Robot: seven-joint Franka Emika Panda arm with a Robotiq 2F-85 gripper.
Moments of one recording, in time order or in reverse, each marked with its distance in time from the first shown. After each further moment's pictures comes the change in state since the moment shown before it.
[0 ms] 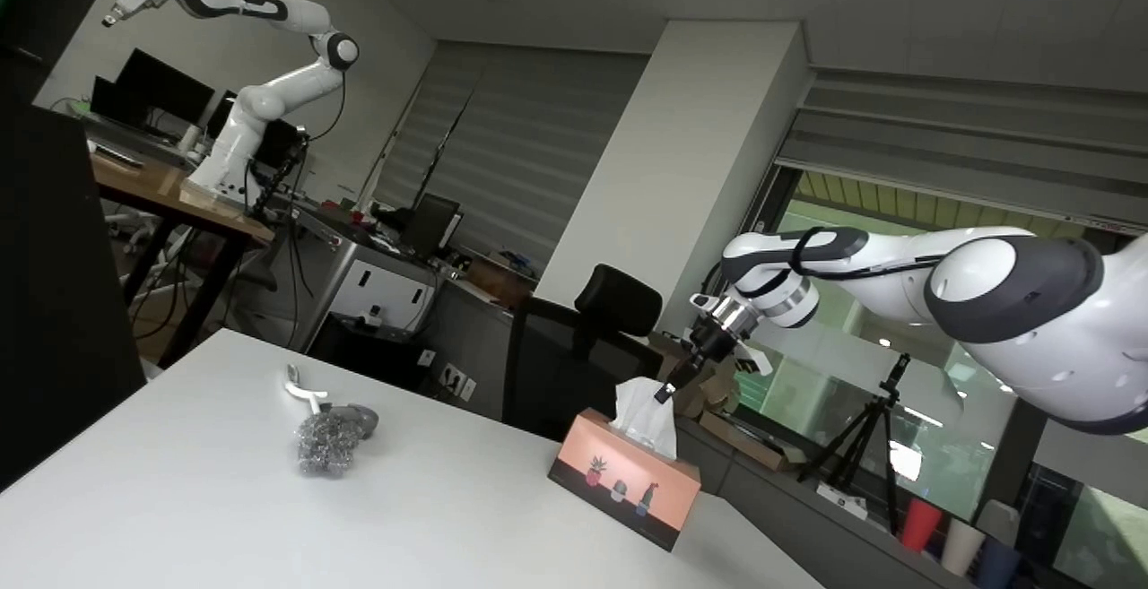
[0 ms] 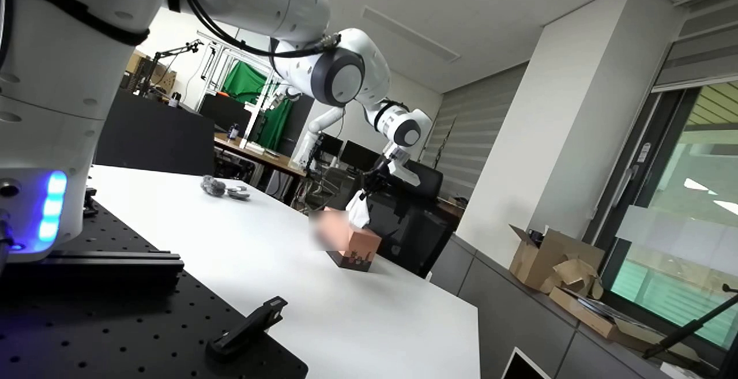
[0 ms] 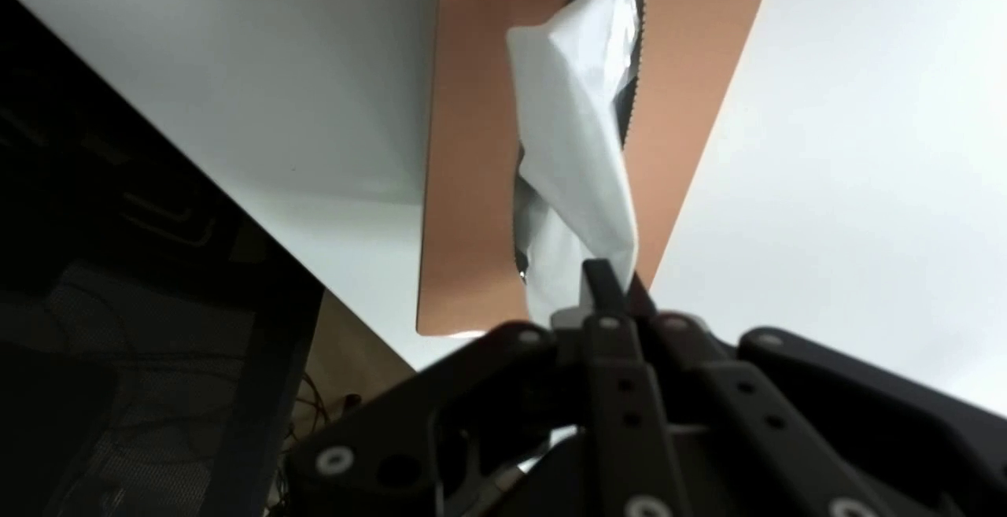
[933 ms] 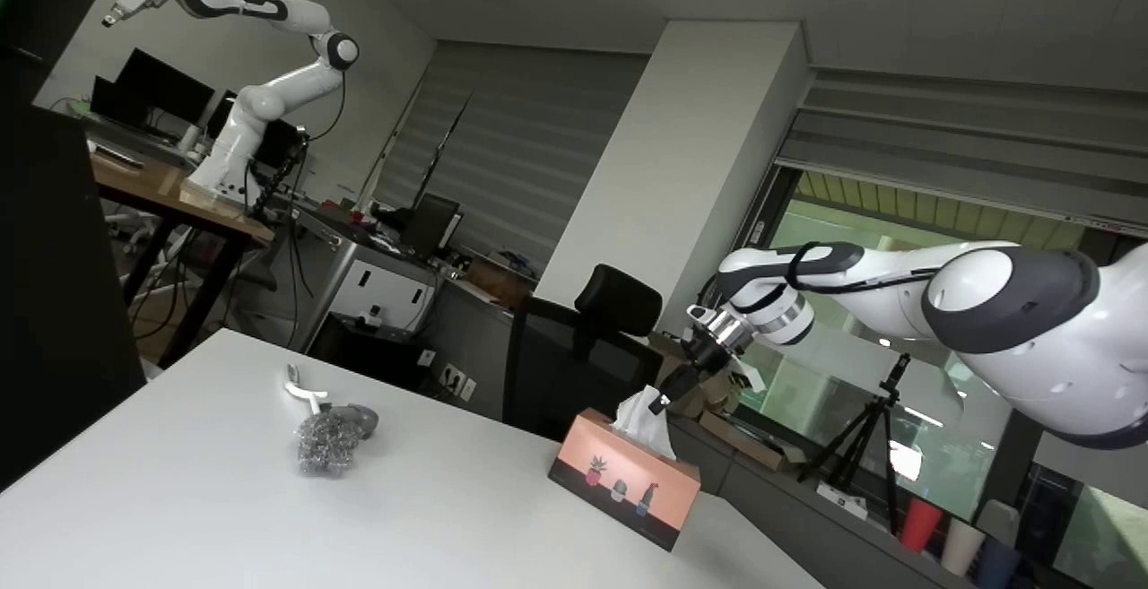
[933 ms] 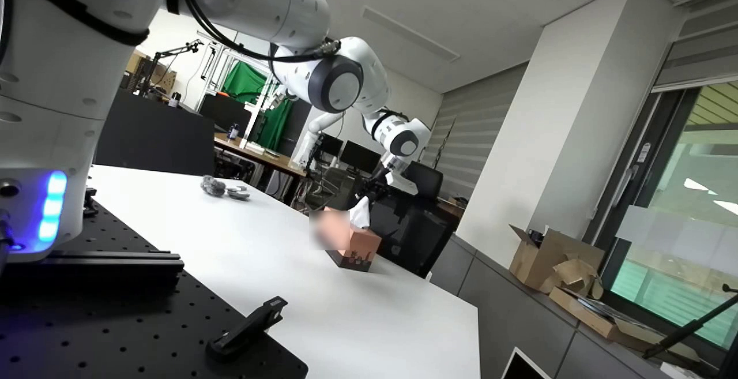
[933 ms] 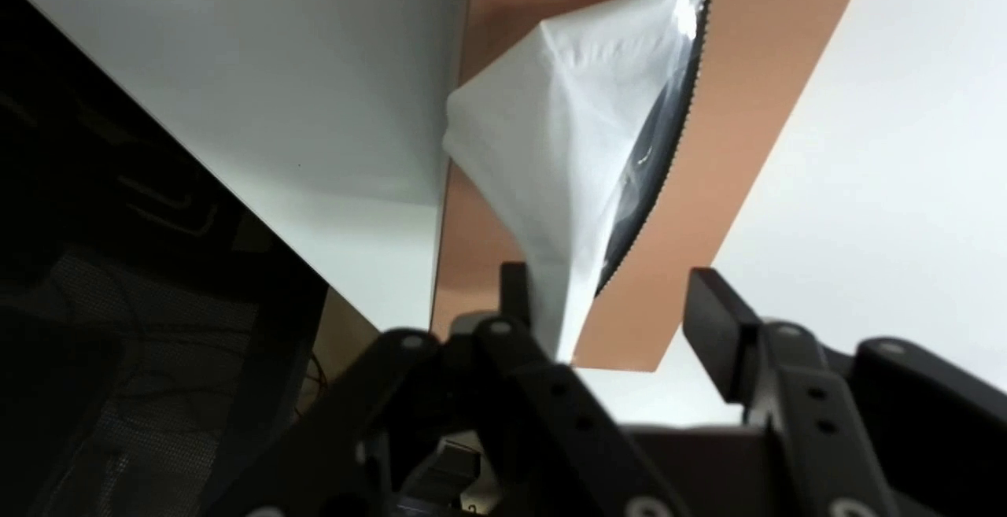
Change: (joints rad) arm -0.014 0.040 0.024 -0.015 0.015 0.079 -0.053
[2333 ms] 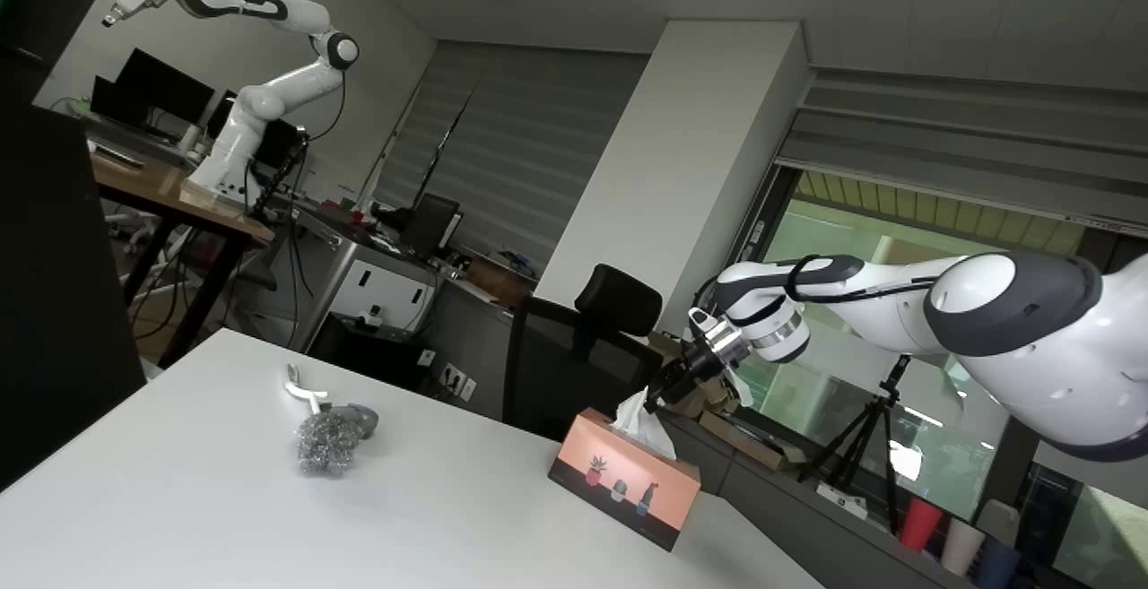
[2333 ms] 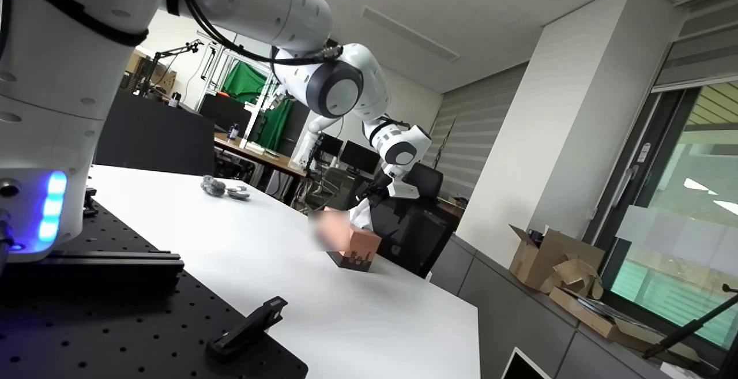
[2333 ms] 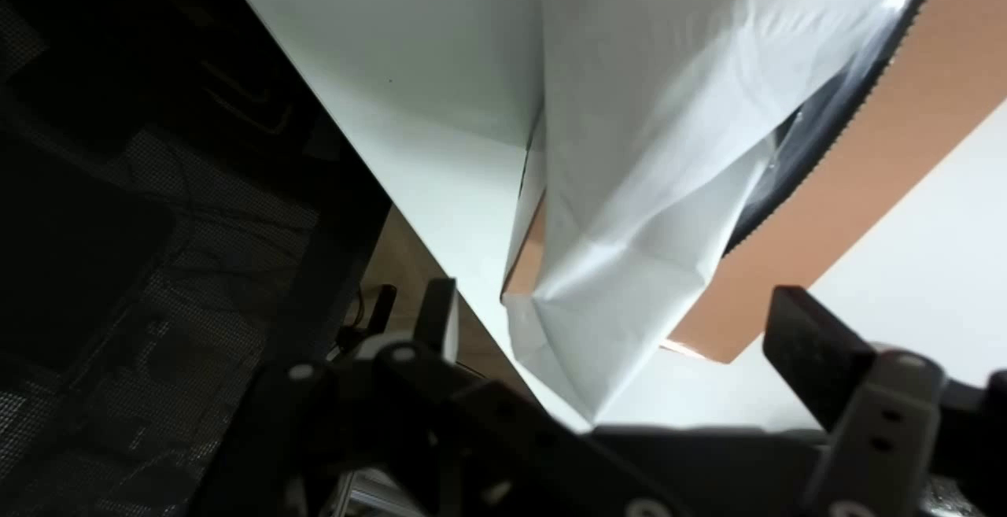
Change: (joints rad) arm -0.028 0.024 0.060 -0.044 0.048 0.198 -0.200
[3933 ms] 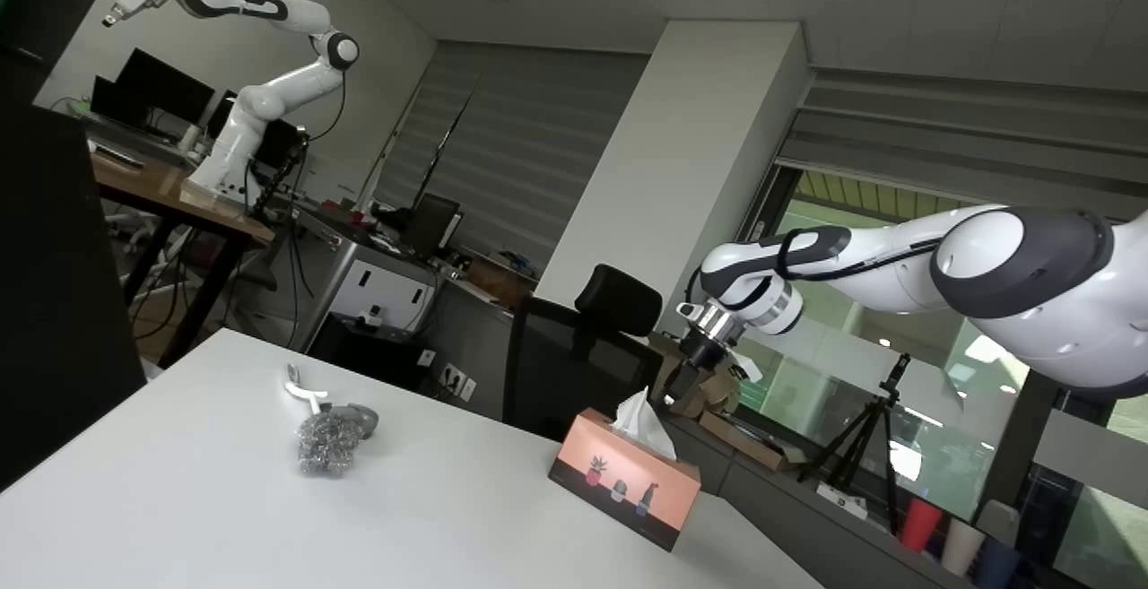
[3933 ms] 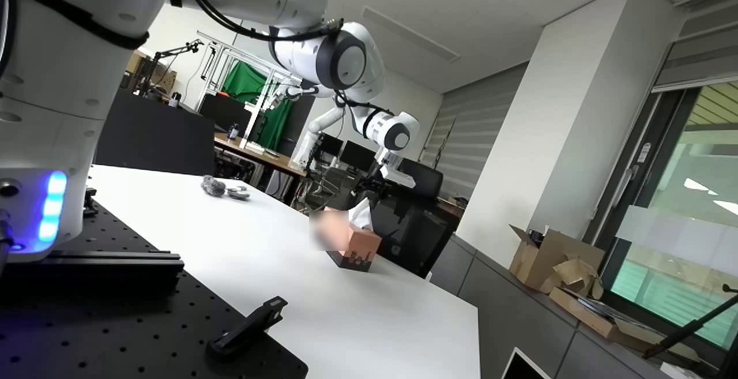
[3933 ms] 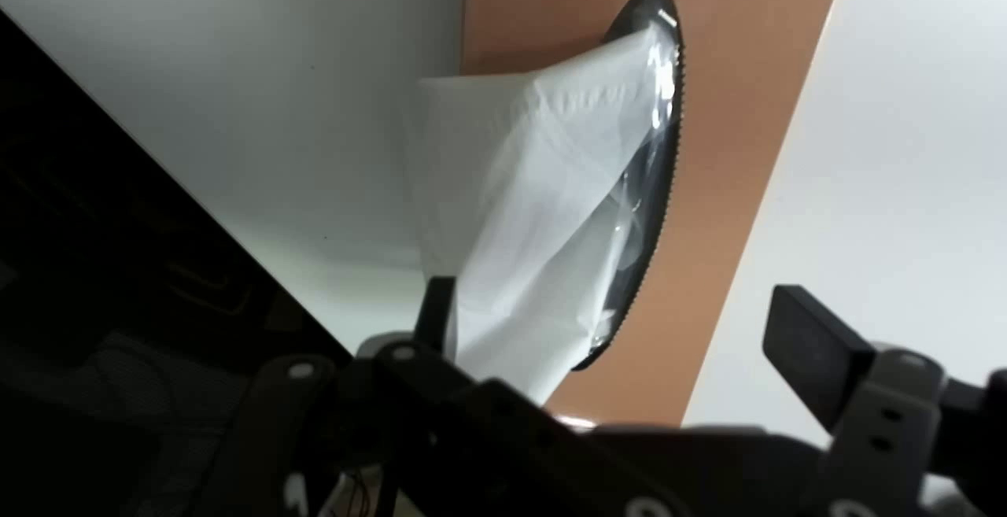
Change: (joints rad) arm 0.084 -0.145 -0.157 -0.159 -0.118 -0.100 0.315
